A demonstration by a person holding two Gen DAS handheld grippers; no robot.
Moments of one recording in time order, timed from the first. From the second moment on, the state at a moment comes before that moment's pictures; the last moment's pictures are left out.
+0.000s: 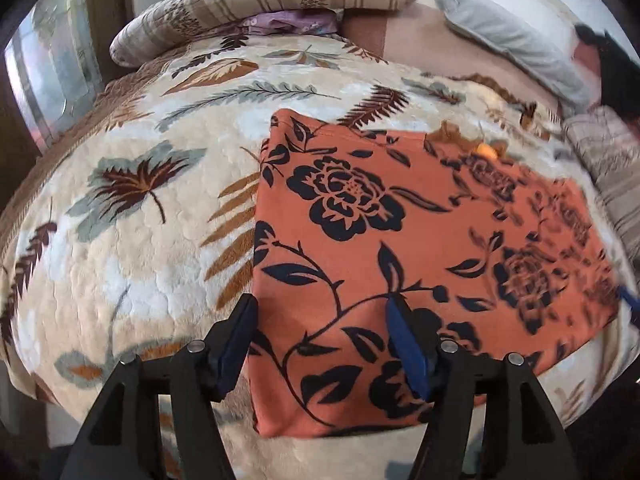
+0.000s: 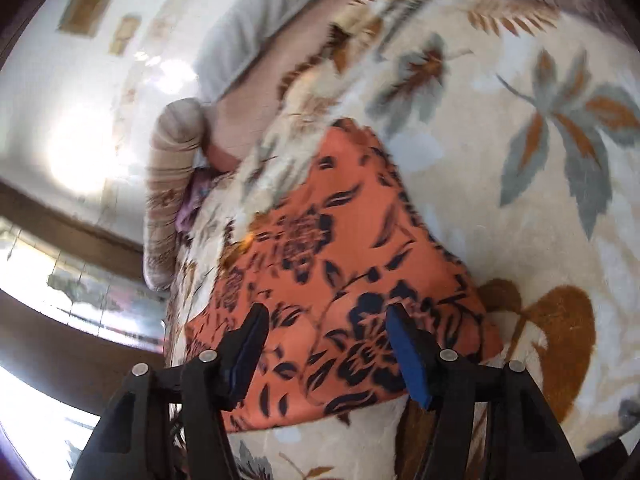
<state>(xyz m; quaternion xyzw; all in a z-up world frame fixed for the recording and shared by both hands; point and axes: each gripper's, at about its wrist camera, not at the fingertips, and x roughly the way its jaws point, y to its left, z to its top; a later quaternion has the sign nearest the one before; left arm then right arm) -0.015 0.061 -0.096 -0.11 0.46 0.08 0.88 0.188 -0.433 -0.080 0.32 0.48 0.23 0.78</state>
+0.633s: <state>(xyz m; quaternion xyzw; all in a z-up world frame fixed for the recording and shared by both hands) -0.021 0.064 -0.116 -0.11 0.47 0.08 0.87 0.315 -0.319 -0.097 0.28 0.53 0.28 0.75</state>
